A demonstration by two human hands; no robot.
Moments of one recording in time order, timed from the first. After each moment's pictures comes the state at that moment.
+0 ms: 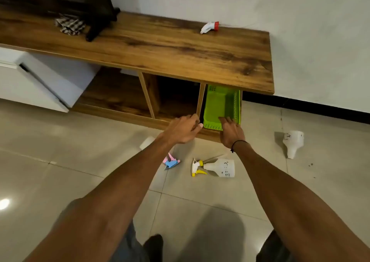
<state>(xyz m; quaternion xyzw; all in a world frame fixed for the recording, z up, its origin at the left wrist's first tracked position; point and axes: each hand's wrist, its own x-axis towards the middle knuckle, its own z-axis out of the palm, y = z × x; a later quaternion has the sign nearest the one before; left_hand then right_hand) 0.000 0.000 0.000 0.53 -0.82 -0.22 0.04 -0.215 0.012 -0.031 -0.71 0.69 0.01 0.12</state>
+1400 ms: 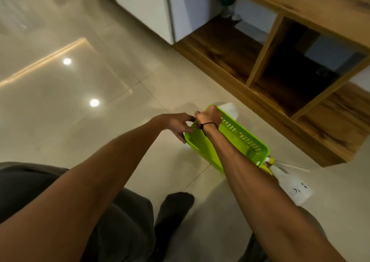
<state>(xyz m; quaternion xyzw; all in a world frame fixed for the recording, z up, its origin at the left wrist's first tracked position) 0.233 0.165 -0.100 0.73 -0.35 -0.57 0.11 0.124 0.101 -0.108 -0.64 0.64 -0.11 0.41</state>
